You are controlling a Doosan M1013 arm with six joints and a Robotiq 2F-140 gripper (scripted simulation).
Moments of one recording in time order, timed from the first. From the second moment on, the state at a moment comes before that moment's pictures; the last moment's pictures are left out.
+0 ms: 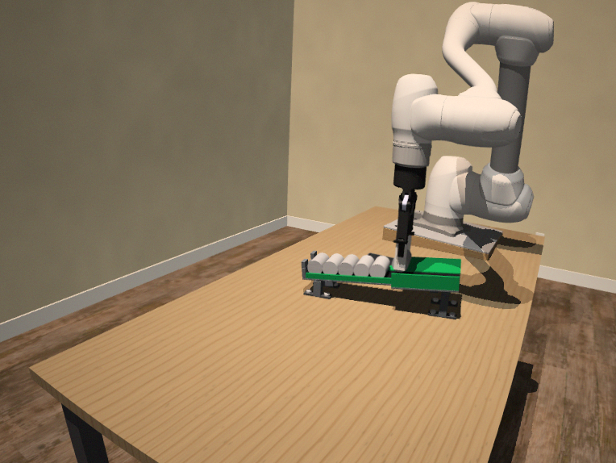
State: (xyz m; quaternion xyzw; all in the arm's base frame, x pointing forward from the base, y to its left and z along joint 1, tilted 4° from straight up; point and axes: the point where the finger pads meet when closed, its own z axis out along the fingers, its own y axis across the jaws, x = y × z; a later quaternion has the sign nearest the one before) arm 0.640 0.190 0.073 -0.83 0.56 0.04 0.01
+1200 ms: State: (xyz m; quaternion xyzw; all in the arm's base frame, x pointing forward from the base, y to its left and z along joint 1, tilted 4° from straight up) arm 0.640 0.191 0.054 -0.83 0.56 0.04 0.01
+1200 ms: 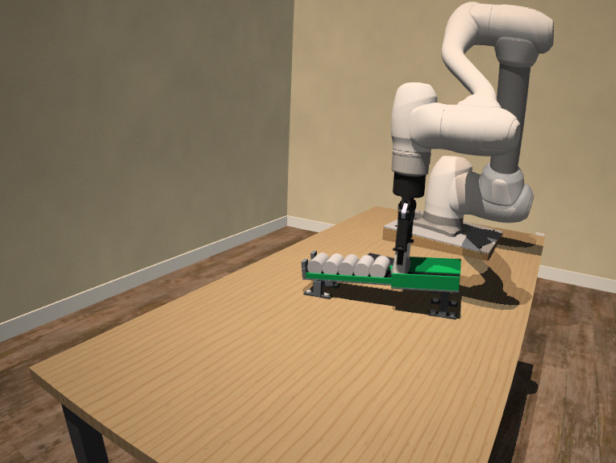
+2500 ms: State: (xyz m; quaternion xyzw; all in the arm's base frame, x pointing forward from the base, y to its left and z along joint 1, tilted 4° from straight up) arm 0.640 0.191 0.056 -0.83 0.56 0.04 0.01
